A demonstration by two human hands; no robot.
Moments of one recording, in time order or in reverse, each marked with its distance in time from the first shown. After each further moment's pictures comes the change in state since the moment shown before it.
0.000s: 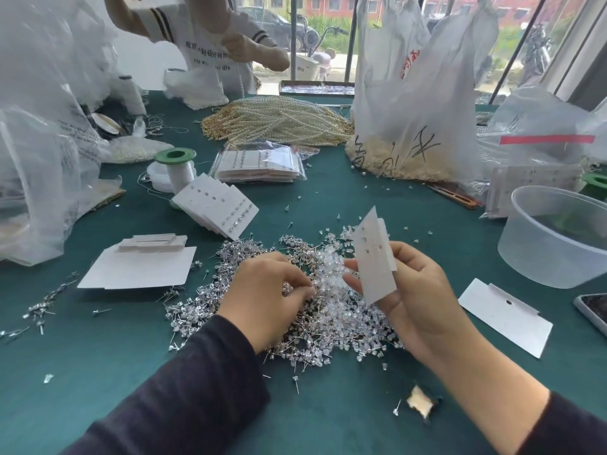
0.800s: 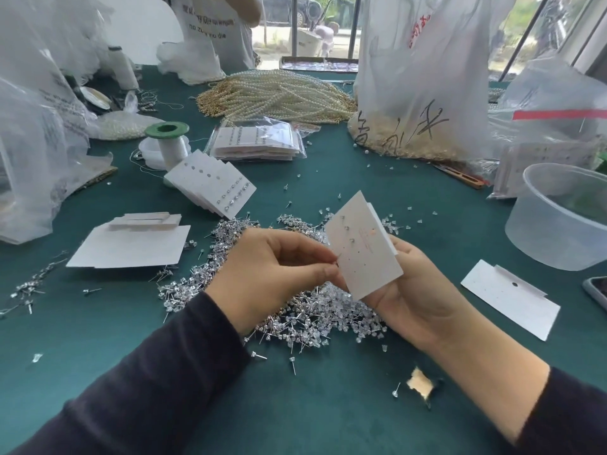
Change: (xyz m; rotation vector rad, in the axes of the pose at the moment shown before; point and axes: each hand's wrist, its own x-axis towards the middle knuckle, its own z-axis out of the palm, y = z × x) left_hand -0.002 0.013 -0.010 -0.833 -0.218 -0.164; right_hand -0.001 0.001 0.003 0.135 -0.270 0.209
